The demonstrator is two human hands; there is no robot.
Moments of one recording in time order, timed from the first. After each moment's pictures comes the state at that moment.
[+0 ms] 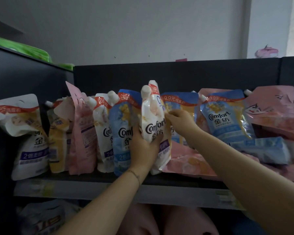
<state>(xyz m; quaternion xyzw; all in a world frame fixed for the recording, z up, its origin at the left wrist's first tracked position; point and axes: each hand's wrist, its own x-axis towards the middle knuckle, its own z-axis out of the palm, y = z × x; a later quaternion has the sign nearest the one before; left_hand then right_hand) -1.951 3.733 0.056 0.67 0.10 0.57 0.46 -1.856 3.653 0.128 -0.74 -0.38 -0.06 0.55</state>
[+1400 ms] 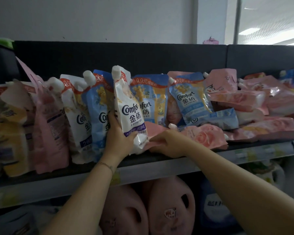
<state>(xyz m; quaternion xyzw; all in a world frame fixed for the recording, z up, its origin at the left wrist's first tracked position) -1.964 3.767 0.036 0.78 0.02 0.46 0.42 -1.871 3.600 0.039 -0.85 -0.48 -0.08 0.21</state>
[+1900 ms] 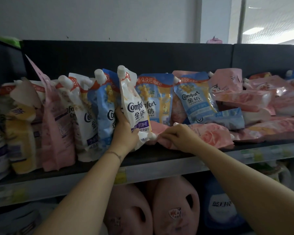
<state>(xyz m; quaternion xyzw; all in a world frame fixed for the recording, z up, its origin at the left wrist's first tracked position) -1.948 3.778 0.044 0.83 0.07 0.43 0.36 -1.860 3.595 0.036 -0.80 -0.47 -0.19 0.31</state>
